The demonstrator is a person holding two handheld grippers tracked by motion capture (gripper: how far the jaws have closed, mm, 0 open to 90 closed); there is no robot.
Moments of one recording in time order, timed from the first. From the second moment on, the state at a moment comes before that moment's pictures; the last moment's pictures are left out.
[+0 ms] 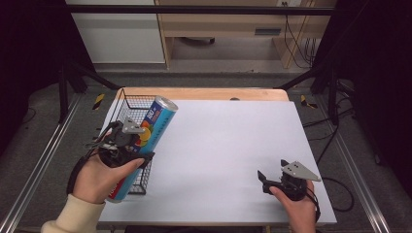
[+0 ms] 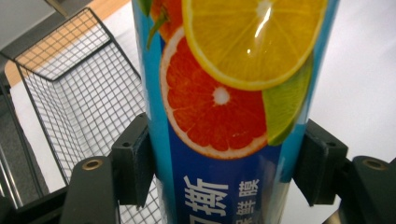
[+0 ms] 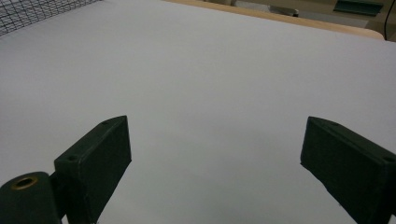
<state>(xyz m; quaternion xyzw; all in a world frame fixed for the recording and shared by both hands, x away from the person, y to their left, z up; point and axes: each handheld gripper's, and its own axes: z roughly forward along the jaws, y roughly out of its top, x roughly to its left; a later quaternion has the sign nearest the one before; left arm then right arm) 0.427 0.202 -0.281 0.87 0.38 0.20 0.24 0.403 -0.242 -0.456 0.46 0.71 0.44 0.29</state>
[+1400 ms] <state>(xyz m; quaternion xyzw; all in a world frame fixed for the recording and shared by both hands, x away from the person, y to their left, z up) 0.480 0.246 -0.332 0.84 0.48 0.13 0.22 0.403 -0.240 -0.456 0.45 0.72 0.44 0.29</state>
